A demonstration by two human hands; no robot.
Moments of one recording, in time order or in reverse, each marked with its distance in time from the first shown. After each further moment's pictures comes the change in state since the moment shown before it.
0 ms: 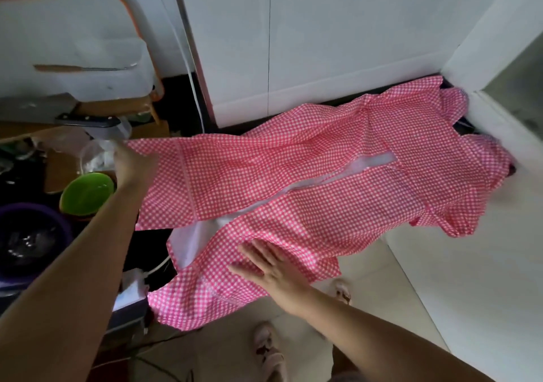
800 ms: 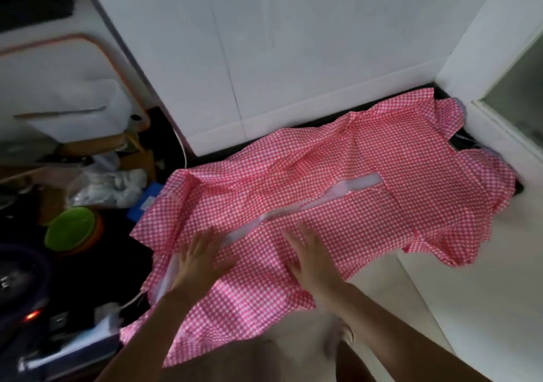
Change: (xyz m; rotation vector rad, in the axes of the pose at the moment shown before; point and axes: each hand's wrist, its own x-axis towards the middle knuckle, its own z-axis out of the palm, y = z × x) left_hand -0.124 -0.052 0.117 0.581 -0.508 0.543; right_hand -0.035 0.127 -0.031 0.519 0.179 0.497
